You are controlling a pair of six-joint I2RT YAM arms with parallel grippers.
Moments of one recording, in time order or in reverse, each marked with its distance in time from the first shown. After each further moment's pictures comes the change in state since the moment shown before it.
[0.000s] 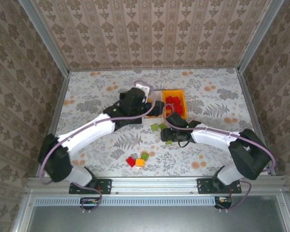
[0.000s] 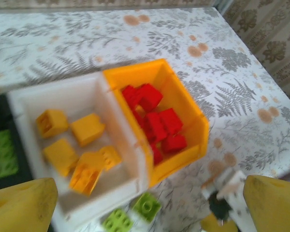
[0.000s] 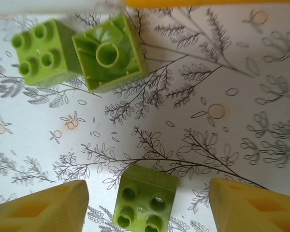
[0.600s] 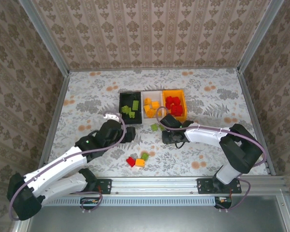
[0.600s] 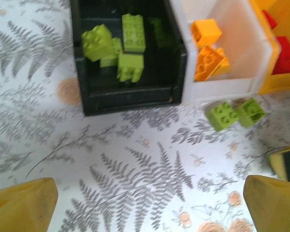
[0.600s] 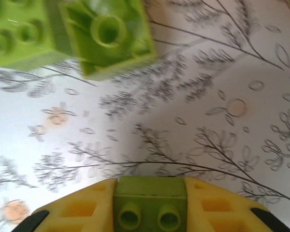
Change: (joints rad) left arm -0.013 -0.529 -0.470 -0.253 -0.224 -0.162; right arm 0.048 0.076 0.062 -0.031 0.030 -0.019
